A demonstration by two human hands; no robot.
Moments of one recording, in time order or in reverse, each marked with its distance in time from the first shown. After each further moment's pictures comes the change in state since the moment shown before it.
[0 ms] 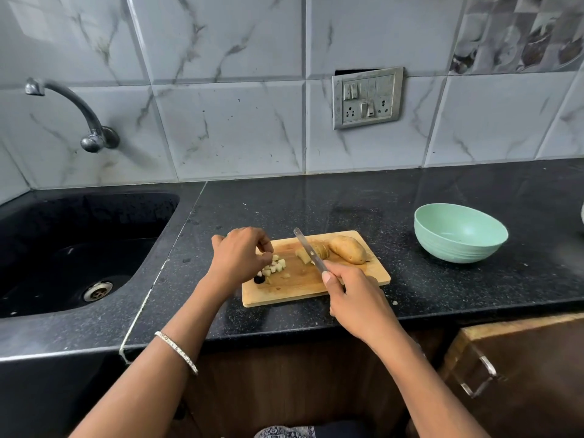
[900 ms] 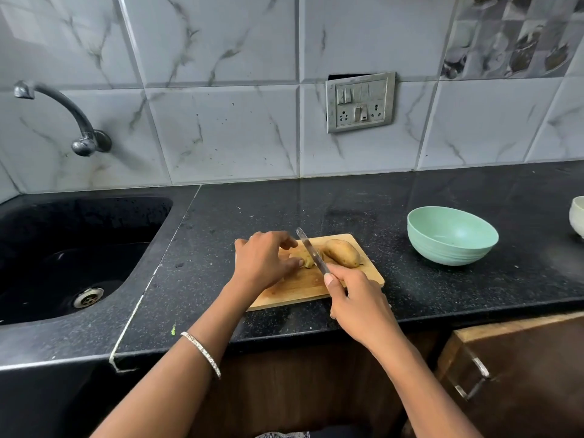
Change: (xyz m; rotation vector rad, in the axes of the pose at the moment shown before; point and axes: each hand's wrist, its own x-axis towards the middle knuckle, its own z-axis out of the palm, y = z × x) left_hand 0.006 0.037 0.021 -0.064 0.010 0.078; right_hand 0.000 0.008 -0.005 -0.018 0.044 0.047
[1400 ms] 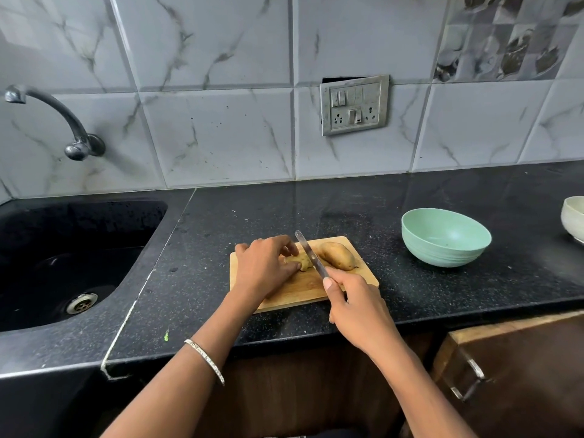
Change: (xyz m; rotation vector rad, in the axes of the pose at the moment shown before) left_hand -0.002 0.007 0.010 -0.049 0.059 -0.009; right_hand -0.002 0.006 -0.002 0.007 0.023 0.001
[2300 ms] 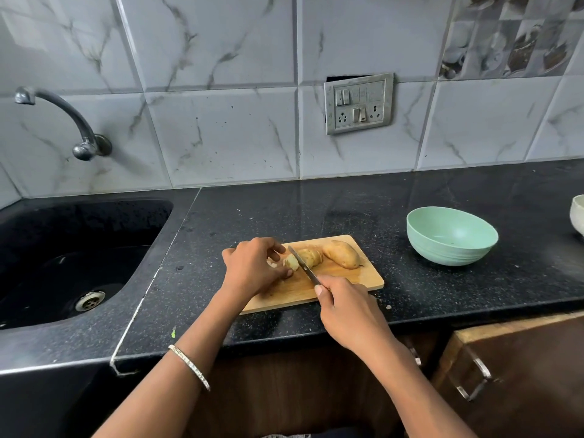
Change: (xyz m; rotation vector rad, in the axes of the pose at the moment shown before) left_hand -0.005 -0.020 -0.015 -0.038 -0.051 -0.106; right_hand -0.006 -0.022 0.006 -0.181 -0.103 0.002
